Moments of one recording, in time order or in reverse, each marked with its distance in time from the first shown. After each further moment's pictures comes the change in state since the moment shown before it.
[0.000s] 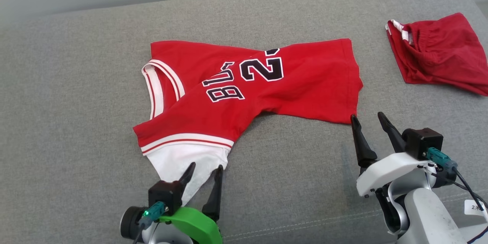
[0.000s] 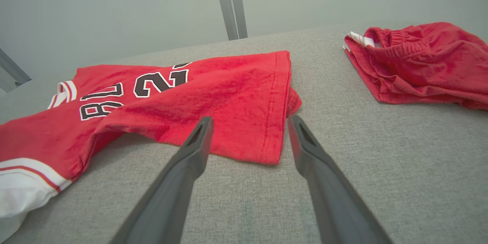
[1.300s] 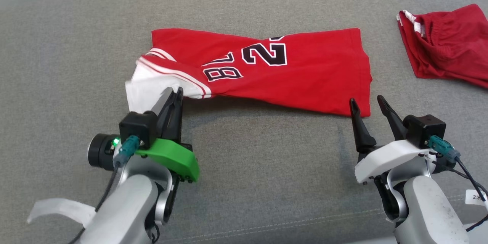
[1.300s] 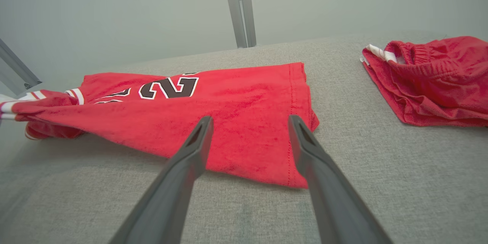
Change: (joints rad) left arm -0.257 0.038 0.107 0.033 0.072 -0.015 -0.010; right arm -0.044 0.000 0.006 -0.030 0.002 0.000 -0.012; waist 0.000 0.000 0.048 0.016
